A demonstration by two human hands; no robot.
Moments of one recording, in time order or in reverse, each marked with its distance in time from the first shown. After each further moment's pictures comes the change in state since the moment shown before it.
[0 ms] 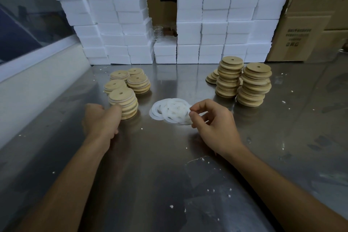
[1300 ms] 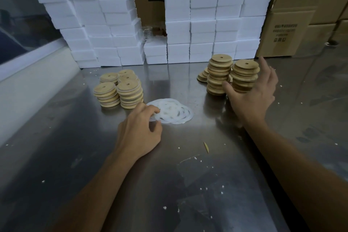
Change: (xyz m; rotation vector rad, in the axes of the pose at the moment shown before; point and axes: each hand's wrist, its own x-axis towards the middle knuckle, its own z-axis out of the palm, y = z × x) left_hand -0.047 -0.009 0.045 0.376 -0.262 0.960; right_hand 0.051 0.047 -0.070 -0.337 0.641 0.058
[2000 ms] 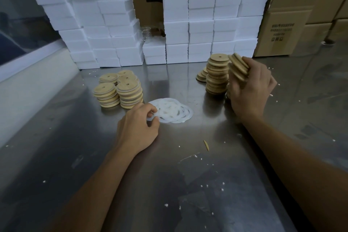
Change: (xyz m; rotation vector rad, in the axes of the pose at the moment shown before) left_hand 0.007 -0.010 0.004 -0.048 0.022 -0.022; right_hand 0.009 0.006 0.009 -0.118 0.171 -0.403
